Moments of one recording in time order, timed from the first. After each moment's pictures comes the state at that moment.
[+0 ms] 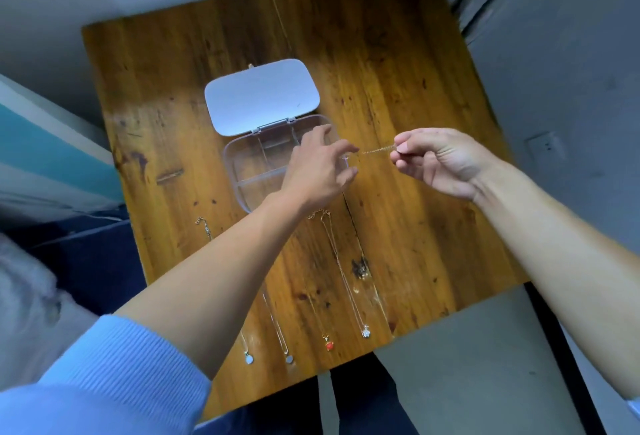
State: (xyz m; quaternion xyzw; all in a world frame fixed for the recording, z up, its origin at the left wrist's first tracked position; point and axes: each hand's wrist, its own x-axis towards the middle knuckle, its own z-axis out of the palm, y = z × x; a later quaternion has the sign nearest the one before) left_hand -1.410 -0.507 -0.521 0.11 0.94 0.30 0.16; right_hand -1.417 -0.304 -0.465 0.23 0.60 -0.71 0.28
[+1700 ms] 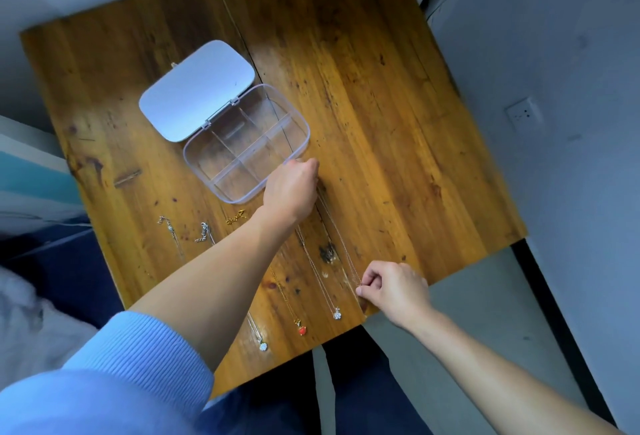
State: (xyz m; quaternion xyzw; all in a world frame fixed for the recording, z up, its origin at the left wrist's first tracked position) left_hand -1.379 -0.474 -0.555 0.14 0.96 0.19 0.15; right_hand -1.214 -0.300 -0.544 0.13 0.90 -0.24 0.33
